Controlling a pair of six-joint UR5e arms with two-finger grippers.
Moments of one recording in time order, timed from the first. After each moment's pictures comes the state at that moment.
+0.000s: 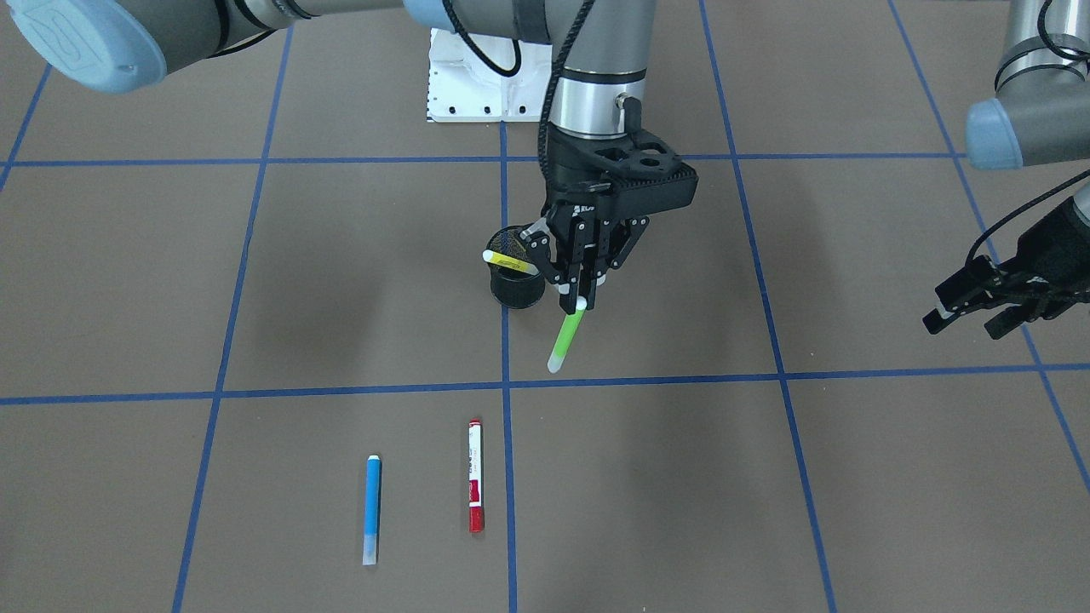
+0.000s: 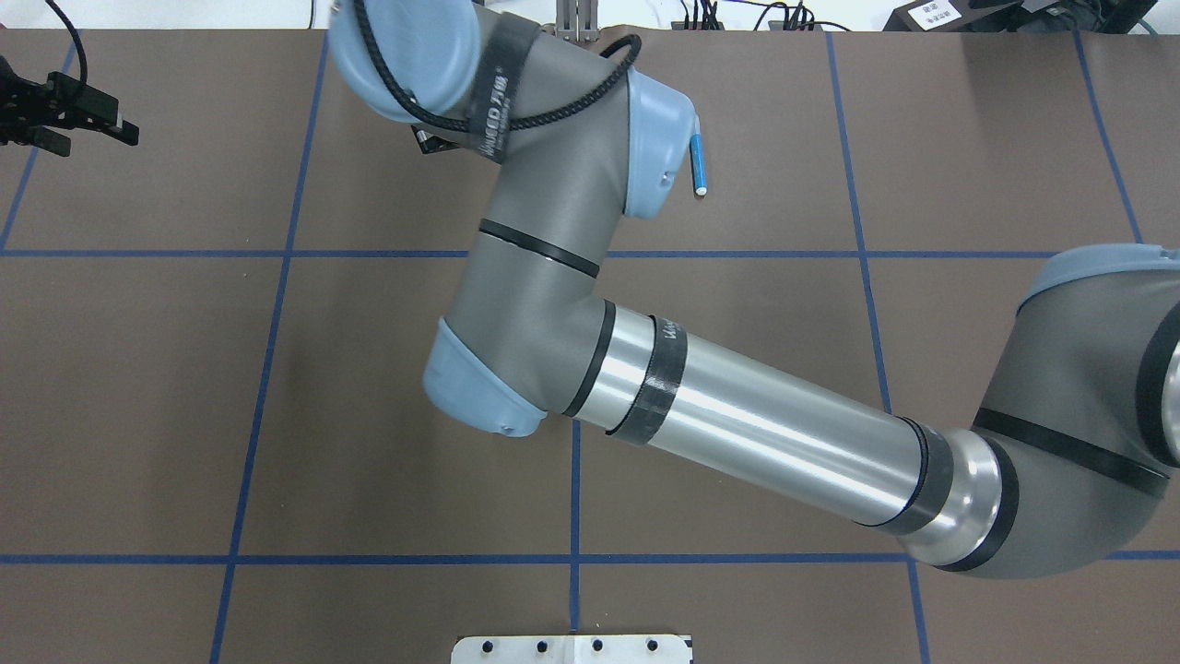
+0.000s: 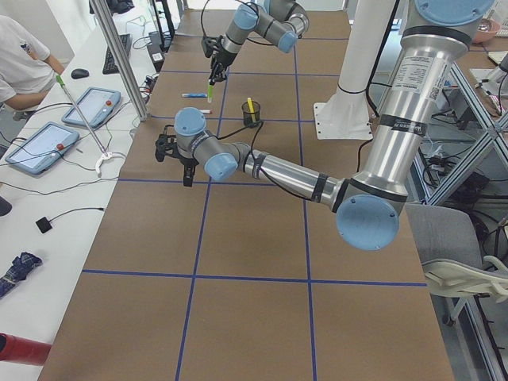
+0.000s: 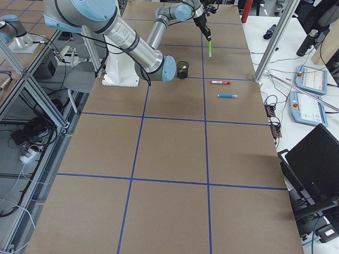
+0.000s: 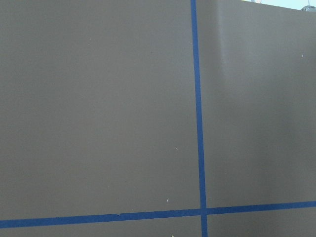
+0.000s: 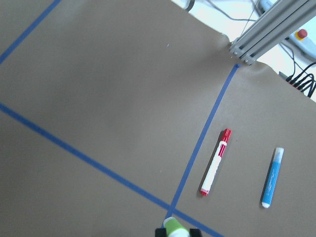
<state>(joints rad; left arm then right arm) -1.24 -1.84 -1.60 -2.05 -2.36 -0.79 0.58 -0.43 1.40 -1.62 1.40 0.85</state>
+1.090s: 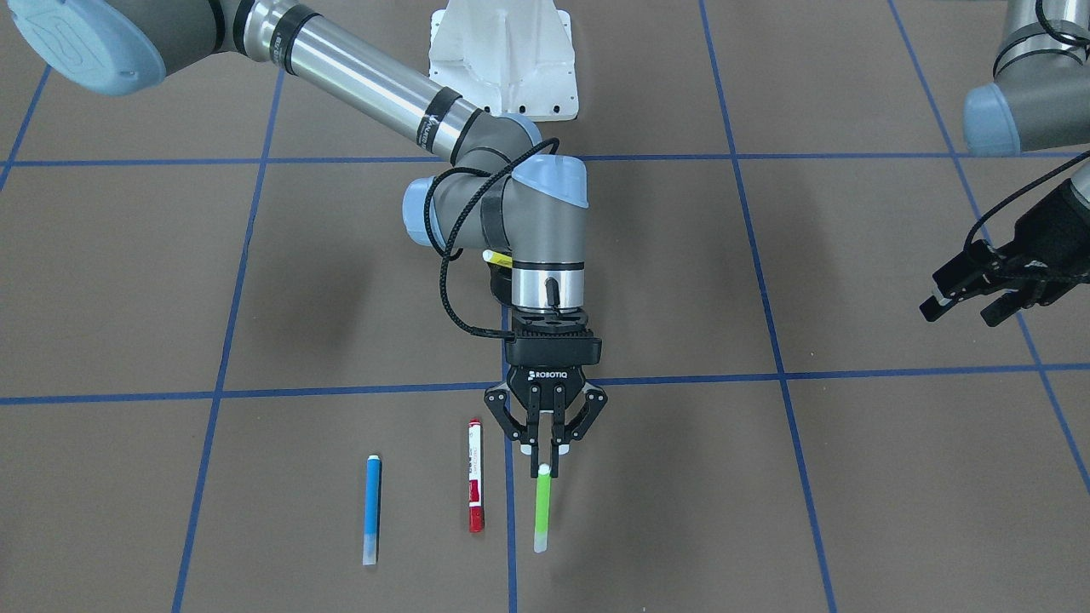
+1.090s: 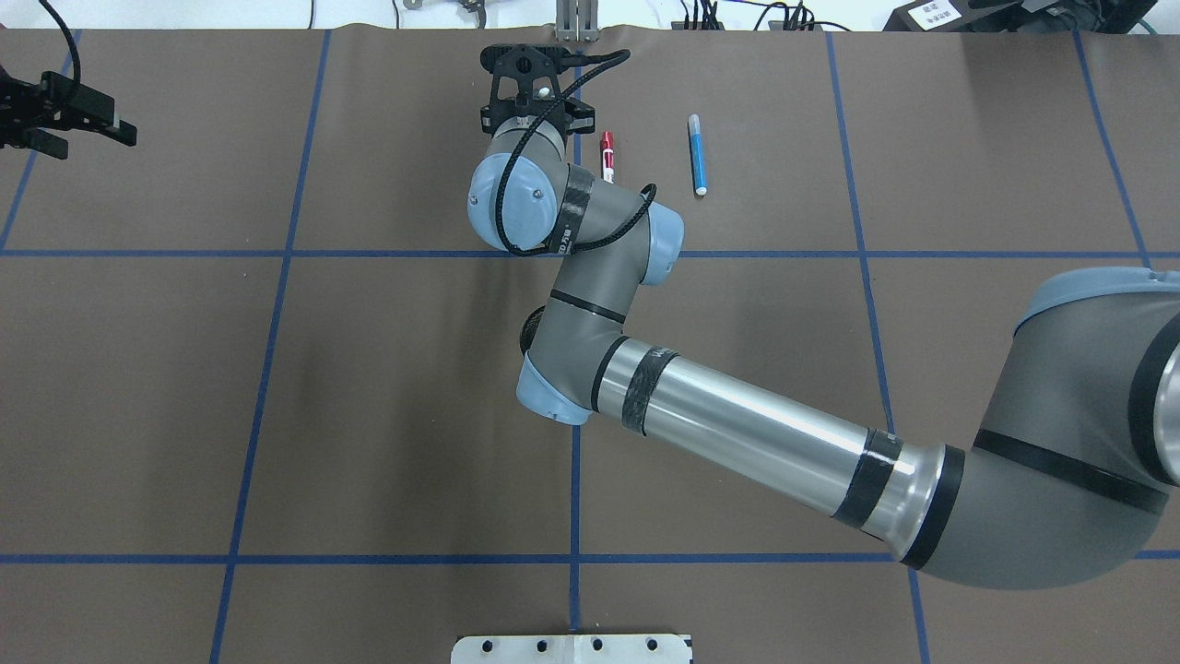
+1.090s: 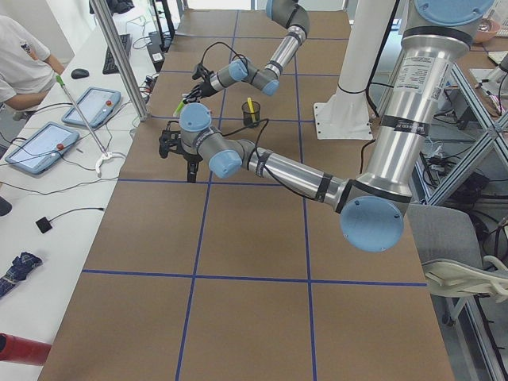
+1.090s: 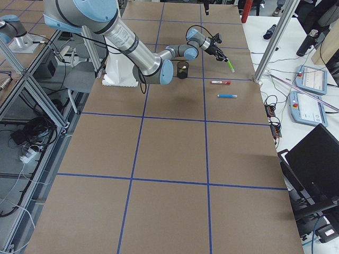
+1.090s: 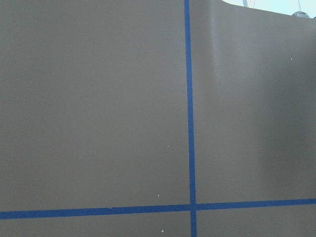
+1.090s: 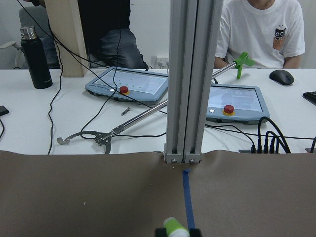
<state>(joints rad) -1.24 -1.81 -1.65 -2.05 -2.36 -0.83 0.53 -0.44 0.85 -0.96 0.98 1.15</state>
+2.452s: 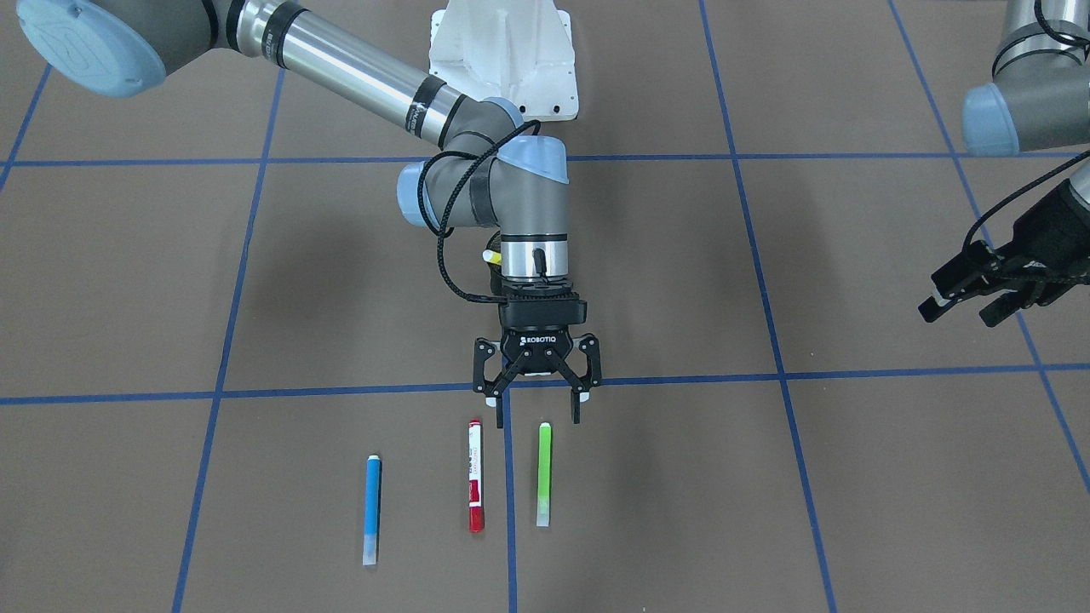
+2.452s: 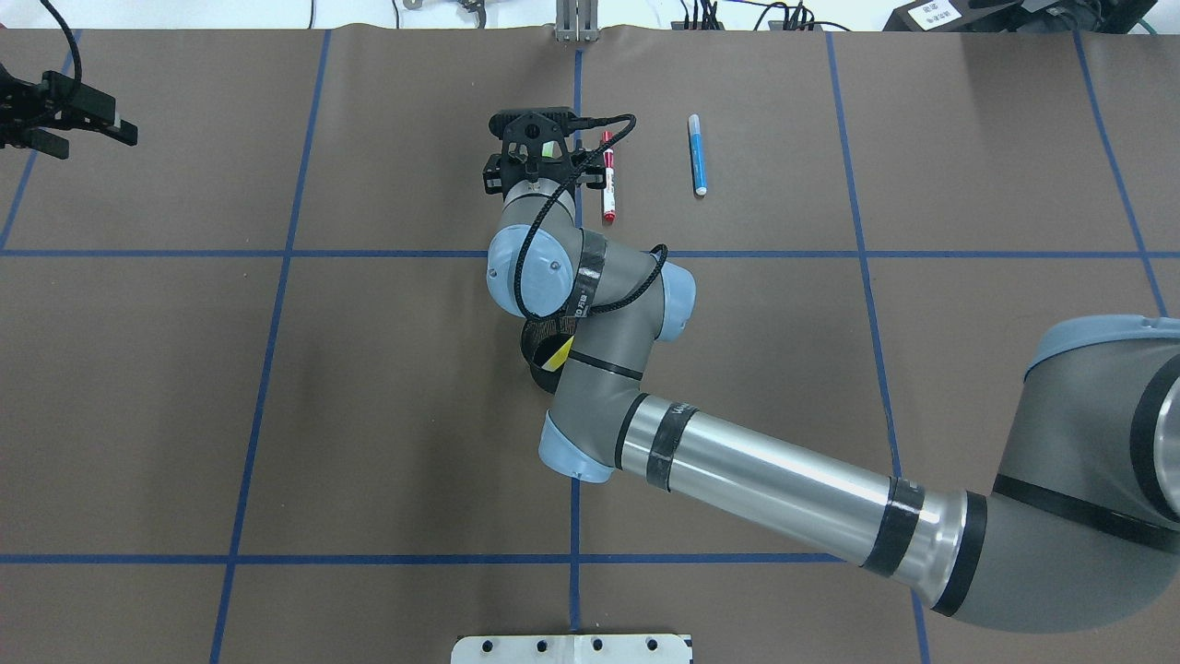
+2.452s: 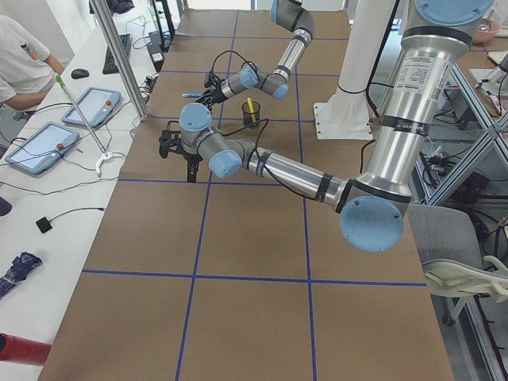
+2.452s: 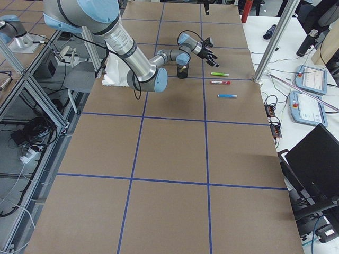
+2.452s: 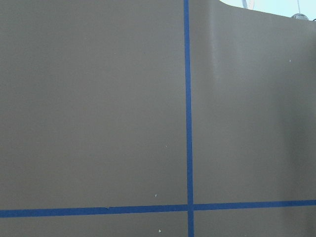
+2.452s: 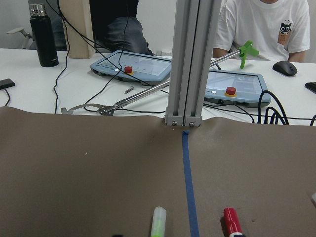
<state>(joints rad) -1.23 -1.82 -1.65 -2.04 -2.36 -0.85 0.48 -0.56 1.04 -0.96 0.98 1.10</state>
